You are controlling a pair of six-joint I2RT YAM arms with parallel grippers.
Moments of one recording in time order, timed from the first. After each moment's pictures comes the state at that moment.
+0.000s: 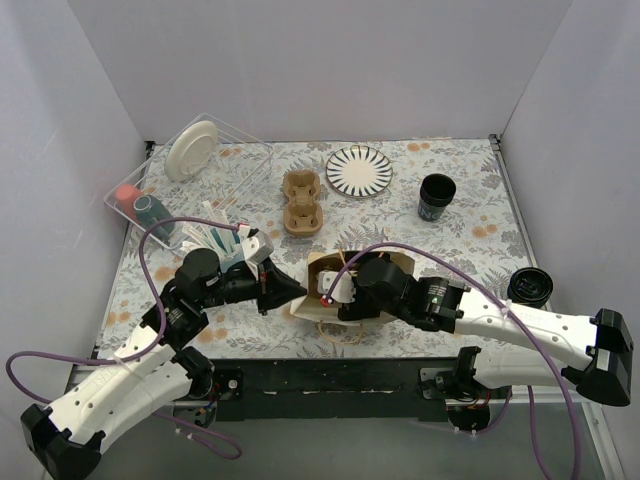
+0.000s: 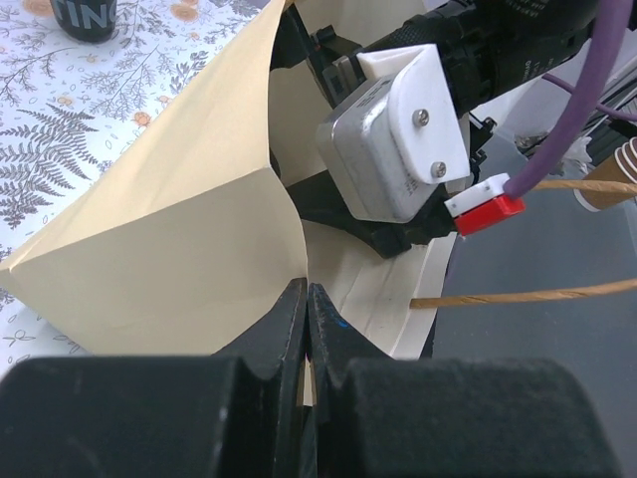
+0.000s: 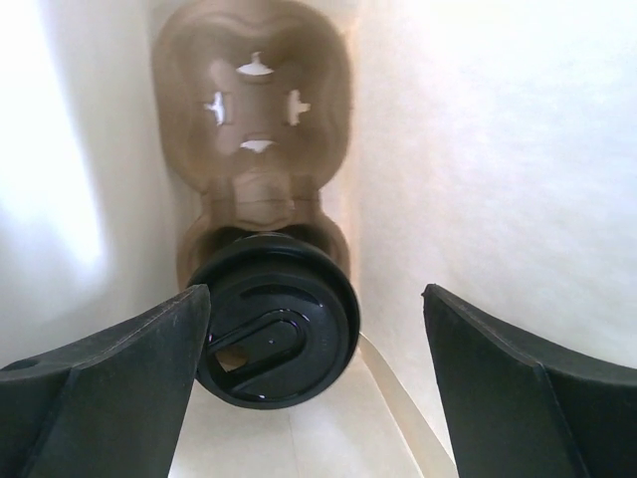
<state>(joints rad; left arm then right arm) -0.68 0.65 0.60 -0.09 0.63 -0.27 1.18 1.07 0.83 -0.48 0.32 -0.63</state>
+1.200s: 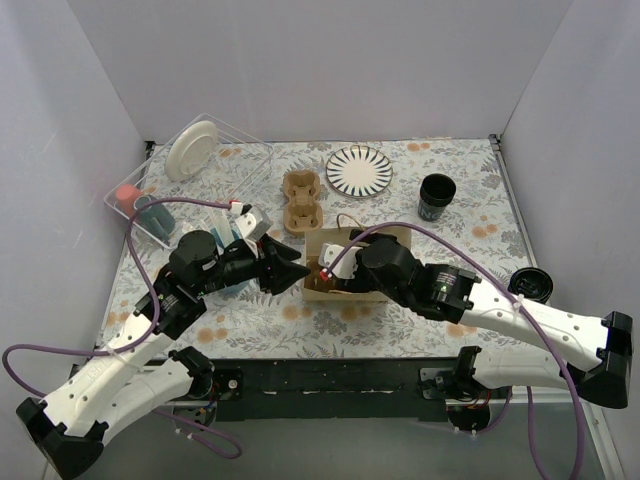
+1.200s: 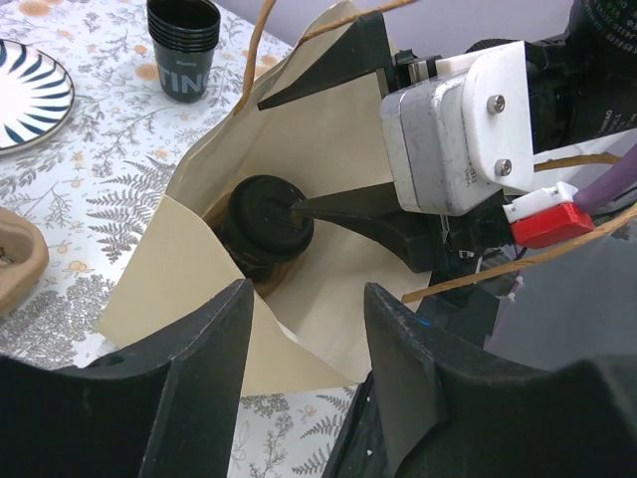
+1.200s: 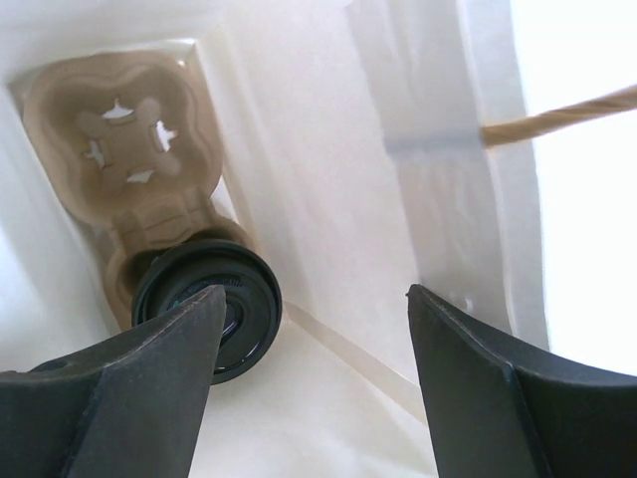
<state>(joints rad) -0.68 0.74 0.79 -0.16 0.47 -0.24 1.15 1.08 0.97 -0.48 0.42 -0.62</state>
